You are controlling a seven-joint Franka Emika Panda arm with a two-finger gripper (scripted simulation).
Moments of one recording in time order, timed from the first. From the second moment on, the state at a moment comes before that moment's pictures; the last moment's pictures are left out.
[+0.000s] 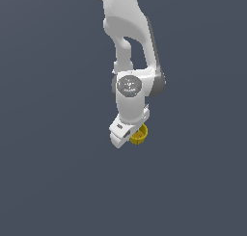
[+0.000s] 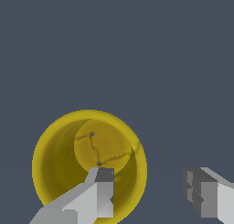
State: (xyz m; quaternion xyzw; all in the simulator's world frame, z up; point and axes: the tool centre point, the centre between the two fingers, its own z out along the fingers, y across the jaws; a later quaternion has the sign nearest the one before) arm 0.028 0.039 0.105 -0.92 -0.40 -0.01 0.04
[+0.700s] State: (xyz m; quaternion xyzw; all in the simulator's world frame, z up) arm 0.029 0.042 0.092 -0.91 -0.42 -0.01 0.05
